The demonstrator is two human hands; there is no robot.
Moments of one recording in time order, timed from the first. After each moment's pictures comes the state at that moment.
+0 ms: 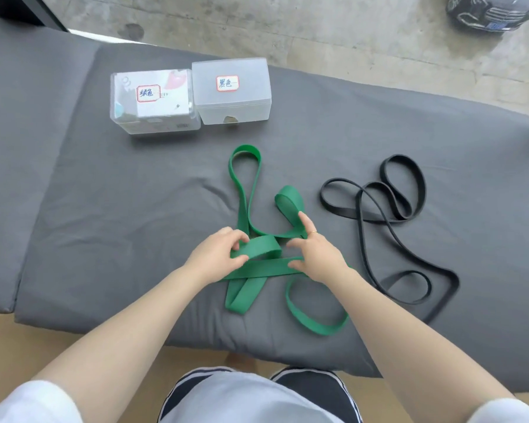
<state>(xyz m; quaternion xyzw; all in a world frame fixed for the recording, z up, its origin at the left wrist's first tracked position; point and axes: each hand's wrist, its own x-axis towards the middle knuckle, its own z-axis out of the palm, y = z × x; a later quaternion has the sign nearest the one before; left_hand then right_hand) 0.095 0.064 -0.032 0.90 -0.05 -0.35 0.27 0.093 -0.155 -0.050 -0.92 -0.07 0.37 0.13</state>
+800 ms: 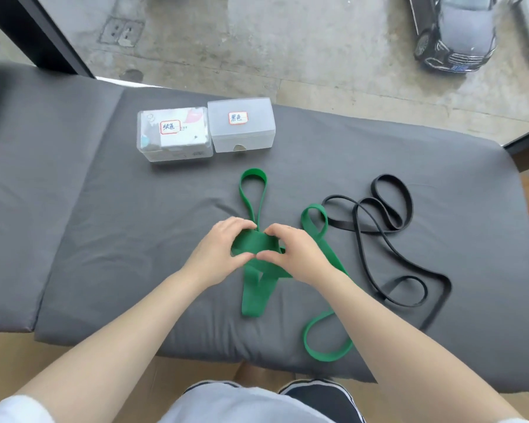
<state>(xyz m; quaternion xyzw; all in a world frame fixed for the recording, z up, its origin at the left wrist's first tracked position) 0.093 0.094 0.025 0.90 -0.13 -0.13 0.40 0.090 -0.087 0.029 -0.91 -0.09 0.20 0.36</state>
